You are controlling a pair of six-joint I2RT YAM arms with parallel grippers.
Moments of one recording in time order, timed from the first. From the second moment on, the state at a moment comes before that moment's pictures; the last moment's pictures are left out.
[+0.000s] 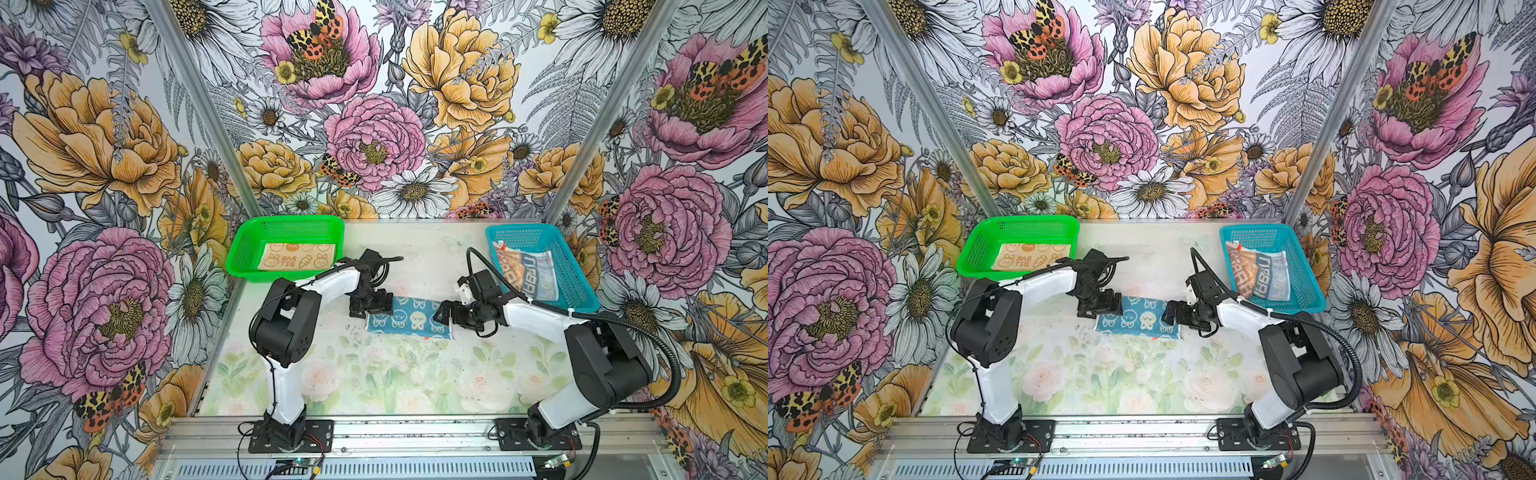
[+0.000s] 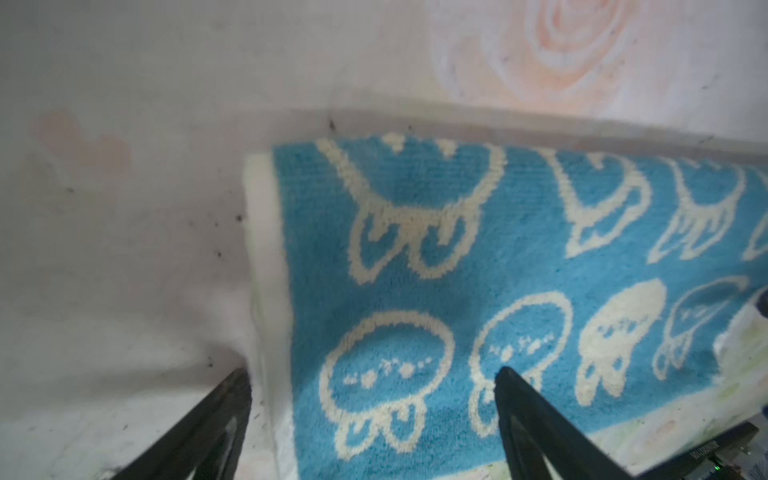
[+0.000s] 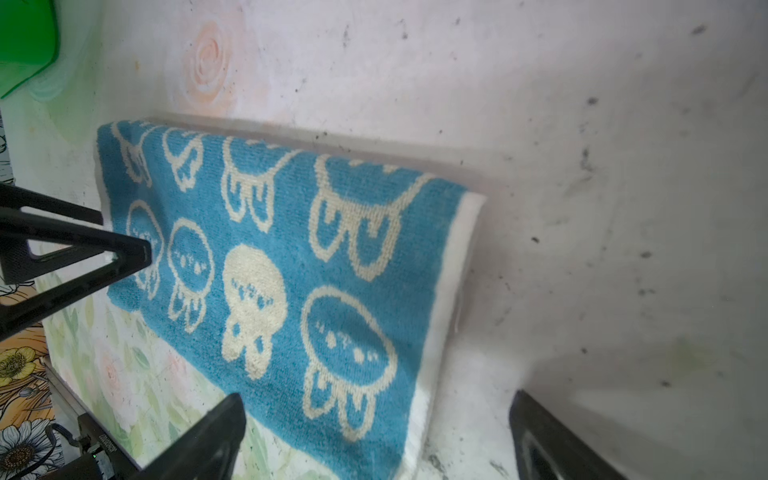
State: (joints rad) left arm -0.48 1.94 1.33 -0.81 0.22 -0.44; right arm 0.39 1.57 0.82 -0.36 -0.39 0.48
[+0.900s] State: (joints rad) left arm -0.53 2.06 1.51 -1.01 0.09 -0.34; right arm 0.40 1.57 0.86 -0.37 -0.37 0.47
